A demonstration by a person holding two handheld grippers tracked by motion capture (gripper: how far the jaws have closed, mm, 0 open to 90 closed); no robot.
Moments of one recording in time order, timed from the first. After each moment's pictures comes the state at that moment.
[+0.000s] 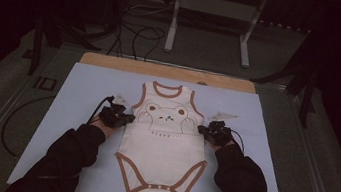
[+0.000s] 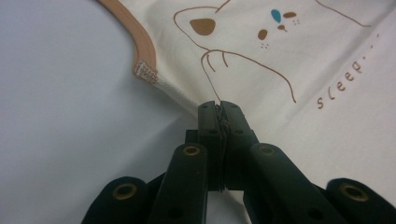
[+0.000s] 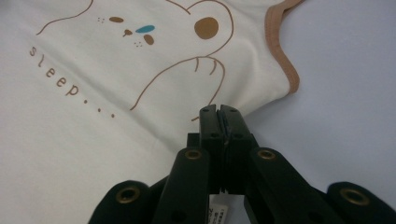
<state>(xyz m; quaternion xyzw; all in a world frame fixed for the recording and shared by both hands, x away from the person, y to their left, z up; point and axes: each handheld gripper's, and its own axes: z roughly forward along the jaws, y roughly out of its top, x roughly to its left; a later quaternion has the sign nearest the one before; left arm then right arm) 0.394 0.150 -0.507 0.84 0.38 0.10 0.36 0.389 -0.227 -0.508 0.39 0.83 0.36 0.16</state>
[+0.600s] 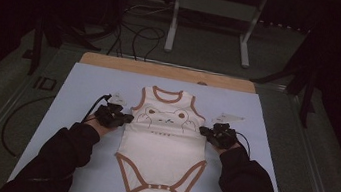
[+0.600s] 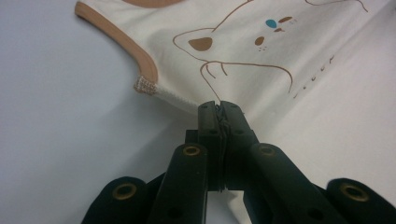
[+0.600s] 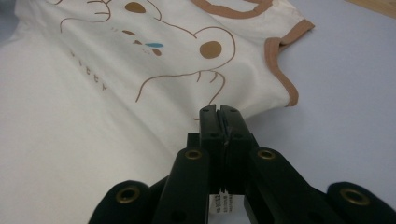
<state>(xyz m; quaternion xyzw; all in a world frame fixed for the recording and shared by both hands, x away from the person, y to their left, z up) 0.380 0.156 -0.484 0.85 0.36 0.10 0.37 0.368 -0.231 -0.481 0.37 0.83 0.38 0.15</state>
